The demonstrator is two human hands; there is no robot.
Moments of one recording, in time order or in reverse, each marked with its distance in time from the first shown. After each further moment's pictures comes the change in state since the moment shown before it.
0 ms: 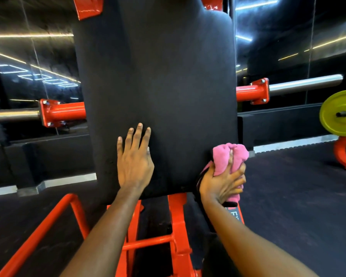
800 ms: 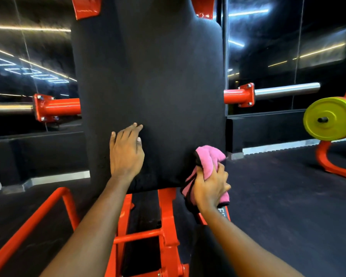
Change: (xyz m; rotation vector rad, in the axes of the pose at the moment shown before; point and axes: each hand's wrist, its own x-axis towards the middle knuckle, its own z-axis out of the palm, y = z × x) left_hand 0.008 0.003 -0.021 -0.337 0.023 -0.060; right_hand -0.007 0.005 -0.054 0.030 -0.293 -0.161
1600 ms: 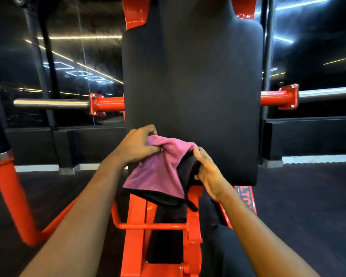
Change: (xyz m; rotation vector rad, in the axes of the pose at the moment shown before) left_hand 0.009 -0.015 -0.103 -0.120 -0.415 -0.023; right_hand -0.021 -0.085 -0.017 0.949 -1.073 -0.023
